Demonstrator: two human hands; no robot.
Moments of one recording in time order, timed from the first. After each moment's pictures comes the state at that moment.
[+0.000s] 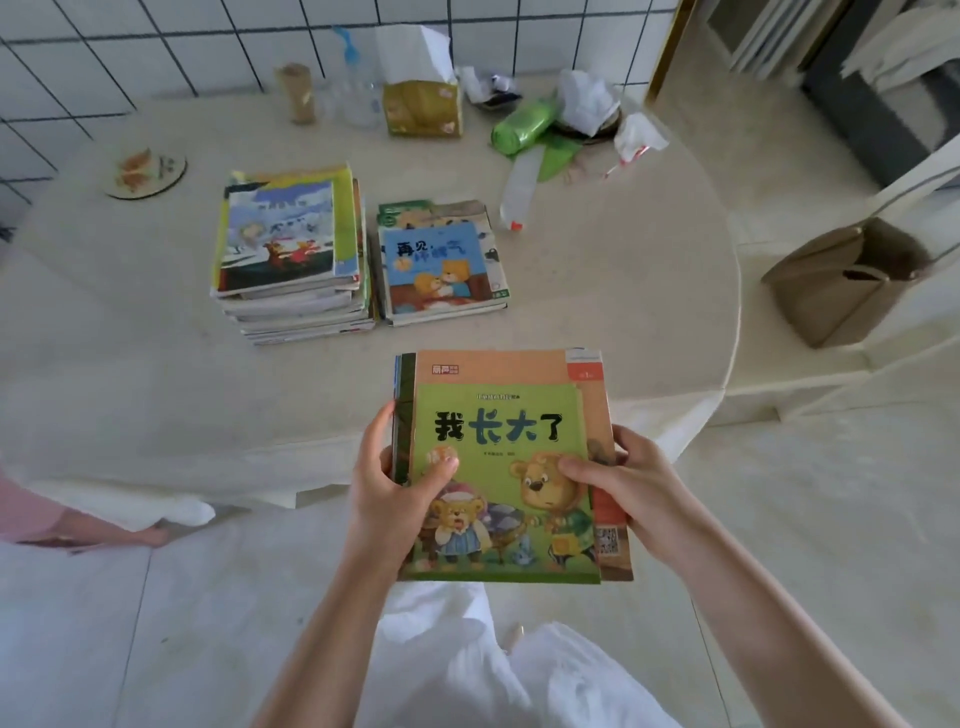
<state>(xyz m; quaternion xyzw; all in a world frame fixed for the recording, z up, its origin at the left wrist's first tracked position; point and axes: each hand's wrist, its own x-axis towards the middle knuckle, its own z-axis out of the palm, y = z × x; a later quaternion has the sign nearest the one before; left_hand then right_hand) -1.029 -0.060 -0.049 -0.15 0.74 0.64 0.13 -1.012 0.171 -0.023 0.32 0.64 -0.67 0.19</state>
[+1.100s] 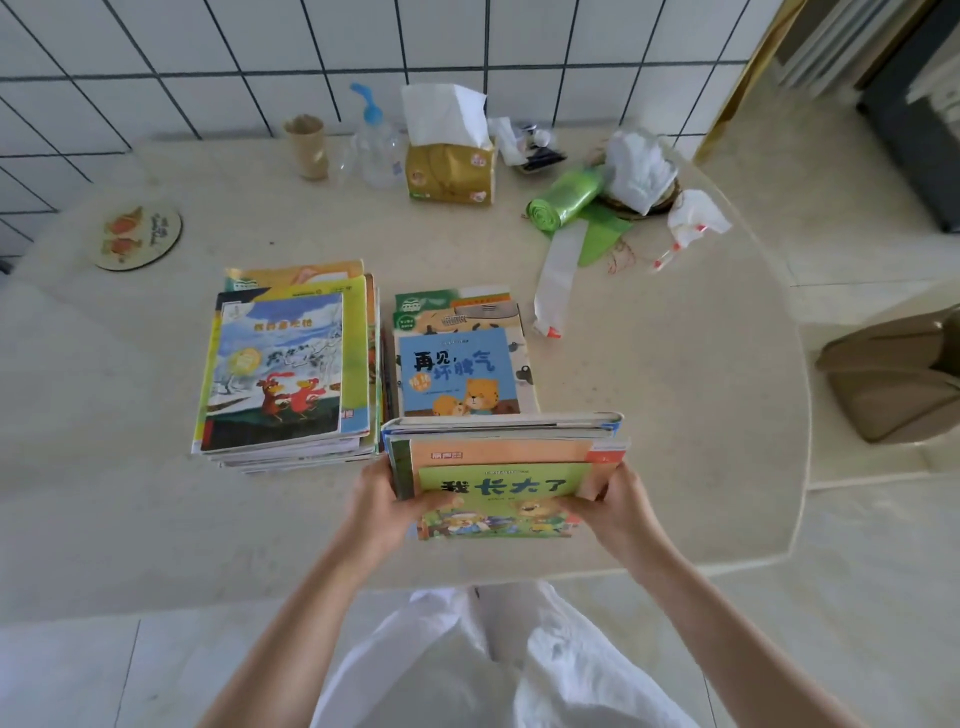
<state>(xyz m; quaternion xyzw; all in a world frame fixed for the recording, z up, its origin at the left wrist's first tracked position) -1.268 -0.077 -0.081 -0.07 0.79 0.58 0.19 -1.236 0.180 -0.096 0.22 0.80 -0.55 0.12</state>
